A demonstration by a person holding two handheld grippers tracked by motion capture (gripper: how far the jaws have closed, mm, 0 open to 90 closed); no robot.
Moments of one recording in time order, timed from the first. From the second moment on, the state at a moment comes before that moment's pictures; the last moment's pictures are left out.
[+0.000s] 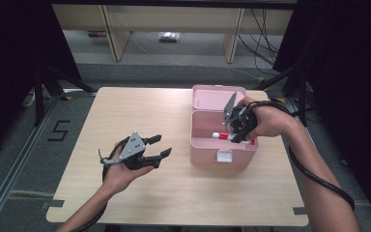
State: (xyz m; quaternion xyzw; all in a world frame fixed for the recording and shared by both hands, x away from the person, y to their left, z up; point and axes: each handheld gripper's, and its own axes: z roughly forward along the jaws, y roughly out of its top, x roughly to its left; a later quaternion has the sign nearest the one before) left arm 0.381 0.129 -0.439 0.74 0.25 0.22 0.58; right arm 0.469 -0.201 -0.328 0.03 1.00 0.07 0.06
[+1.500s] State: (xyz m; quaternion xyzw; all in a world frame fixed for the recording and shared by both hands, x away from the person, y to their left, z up) left arm 0.380 0.124 -0.442 0.75 0.24 0.21 0.58; right arm 0.482 -0.201 -0.350 0.04 1.00 0.05 0.04
